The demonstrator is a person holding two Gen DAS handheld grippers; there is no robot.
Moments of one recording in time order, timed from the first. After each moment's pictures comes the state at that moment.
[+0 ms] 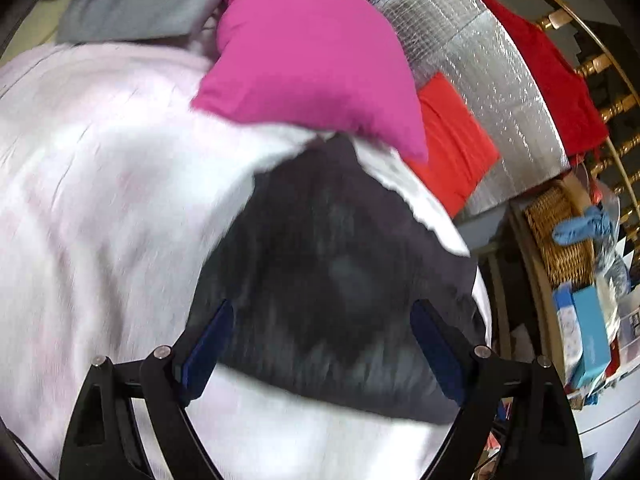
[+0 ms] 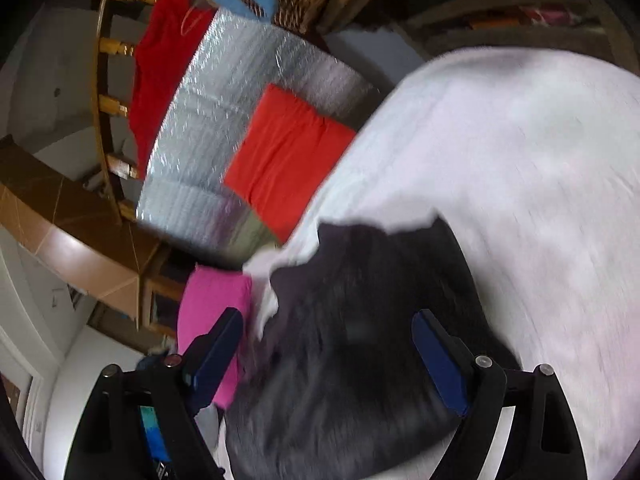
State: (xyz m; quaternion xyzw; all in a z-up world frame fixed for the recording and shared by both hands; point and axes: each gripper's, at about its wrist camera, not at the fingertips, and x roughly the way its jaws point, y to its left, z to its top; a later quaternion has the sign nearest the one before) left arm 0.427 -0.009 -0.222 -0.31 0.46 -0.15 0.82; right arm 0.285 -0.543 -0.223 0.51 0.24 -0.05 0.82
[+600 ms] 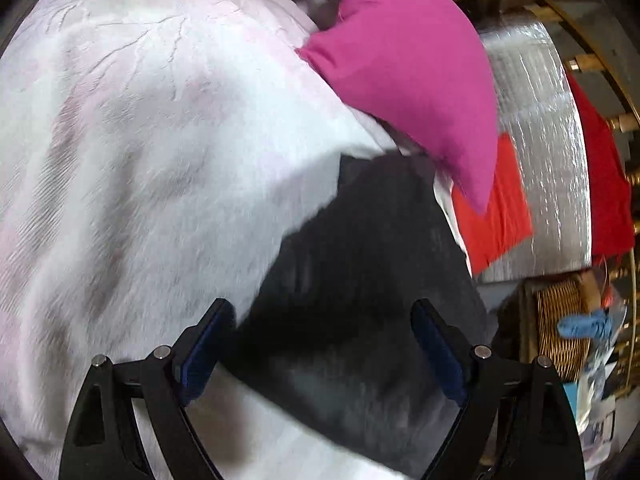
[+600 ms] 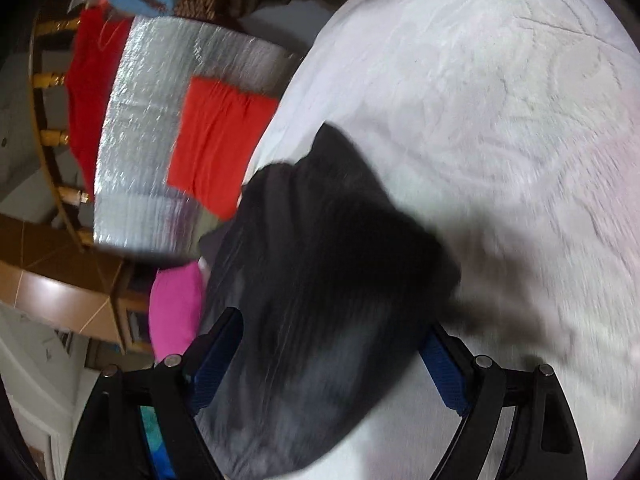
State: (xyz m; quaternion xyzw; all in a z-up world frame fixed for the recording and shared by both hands) left arm 0.451 0.017 -0.296 -0.46 0.45 -0.05 0.76; right arm 0.294 -0.548 -0.303 0.59 0.26 -0.12 0.76
